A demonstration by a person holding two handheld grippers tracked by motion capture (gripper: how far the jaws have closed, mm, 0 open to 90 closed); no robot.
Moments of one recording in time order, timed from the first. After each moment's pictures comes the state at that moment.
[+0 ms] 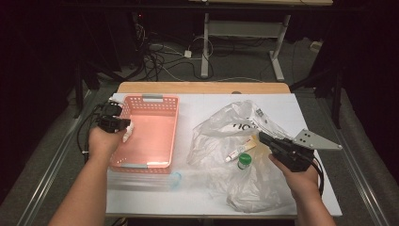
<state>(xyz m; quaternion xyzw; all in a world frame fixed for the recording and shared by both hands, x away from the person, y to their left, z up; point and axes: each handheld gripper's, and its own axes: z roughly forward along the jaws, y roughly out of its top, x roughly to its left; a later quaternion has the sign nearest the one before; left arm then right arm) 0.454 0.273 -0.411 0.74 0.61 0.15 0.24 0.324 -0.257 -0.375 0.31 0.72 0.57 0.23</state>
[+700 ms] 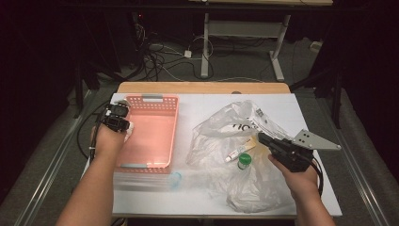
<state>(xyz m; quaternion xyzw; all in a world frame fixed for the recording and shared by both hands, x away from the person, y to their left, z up) 0.468 0.254 -0.424 0.76 0.61 0.19 0.10 0.324 -0.257 -0.377 0.31 0.73 0.57 0.23</state>
